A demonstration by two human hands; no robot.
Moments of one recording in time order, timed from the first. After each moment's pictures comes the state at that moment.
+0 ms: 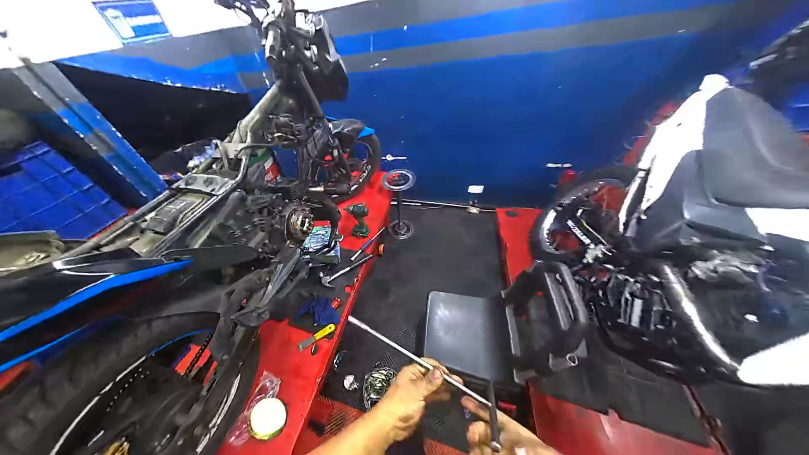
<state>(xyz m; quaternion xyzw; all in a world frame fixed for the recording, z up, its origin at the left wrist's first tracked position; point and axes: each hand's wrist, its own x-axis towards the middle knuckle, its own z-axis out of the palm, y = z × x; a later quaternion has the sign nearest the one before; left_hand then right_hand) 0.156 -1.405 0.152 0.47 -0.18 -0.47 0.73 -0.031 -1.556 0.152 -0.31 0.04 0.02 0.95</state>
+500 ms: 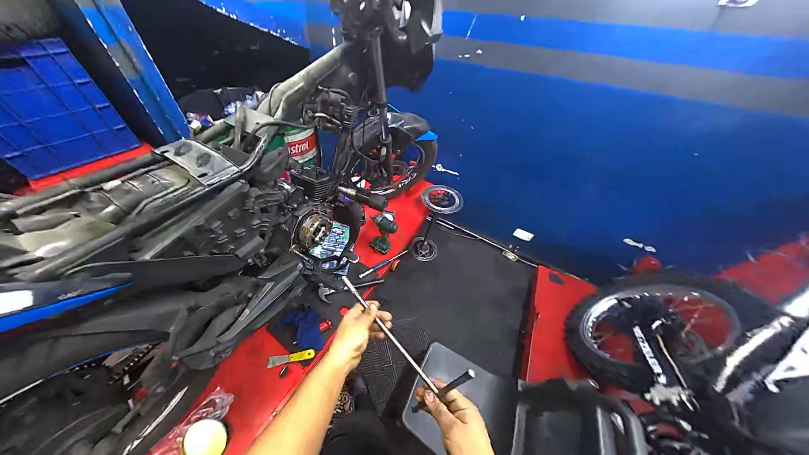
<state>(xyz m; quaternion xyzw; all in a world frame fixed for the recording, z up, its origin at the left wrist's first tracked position) 0.461 -1.463 0.153 0.58 0.04 -0.25 0.77 0.268 -1.641 0.130 -0.69 0.16 -0.03 0.71</state>
